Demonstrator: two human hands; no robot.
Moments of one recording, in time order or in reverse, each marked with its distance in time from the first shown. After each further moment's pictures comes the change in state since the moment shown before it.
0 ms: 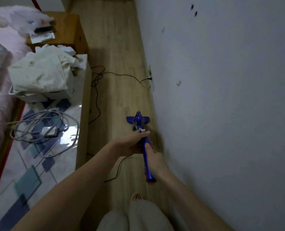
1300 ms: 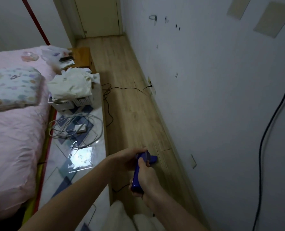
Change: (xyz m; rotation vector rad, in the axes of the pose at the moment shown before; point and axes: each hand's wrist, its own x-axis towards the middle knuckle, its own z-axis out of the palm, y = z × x) left_hand -0.234 -0.226 -0.084 0.146 -0.142 -0.084; right_hand -0.224 0.174 0.228 0.464 0.054 -0.010
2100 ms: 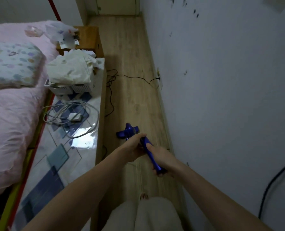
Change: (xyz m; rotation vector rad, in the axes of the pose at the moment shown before) left_hand 0.124 0.078 0.038 -0.484 0.316 0.121; right_hand 0.099 -0.137 -0.114 -0.662 -0.226 -0.041
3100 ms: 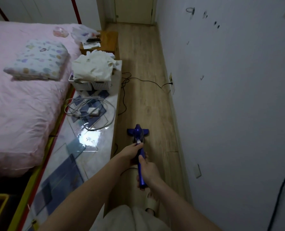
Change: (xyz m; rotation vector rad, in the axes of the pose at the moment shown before) left_hand -0.061 -0.052 -0.116 0.144 0.093 0.139; right_hand -0.011 0.044 0.166 0.171 0.080 -0.080
